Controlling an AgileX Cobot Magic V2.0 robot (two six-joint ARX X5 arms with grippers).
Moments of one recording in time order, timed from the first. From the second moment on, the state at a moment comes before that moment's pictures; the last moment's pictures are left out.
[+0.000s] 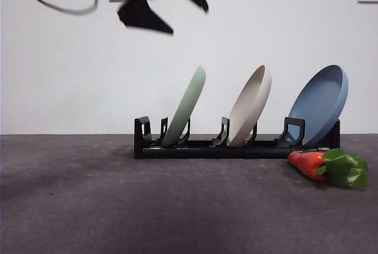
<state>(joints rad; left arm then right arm) -0.46 1.74 1.56 -0.30 0.35 -0.05 0.07 0.76 1.00 -1.08 -0.49 -0.13</state>
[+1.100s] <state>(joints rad) -0.51 2.00 1.57 -0.16 0.24 -0.05 0.07 0.76 1.00 -1.08 -0.49 -0.13</state>
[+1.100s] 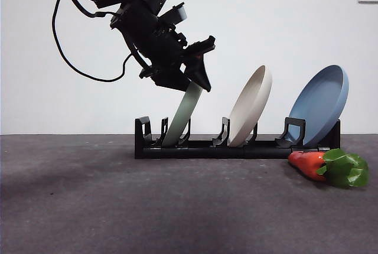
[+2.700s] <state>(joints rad) -0.86 1.43 1.55 -0.90 -0.20 0.19 0.07 0.76 1.00 -1.08 -0.49 -0.13</state>
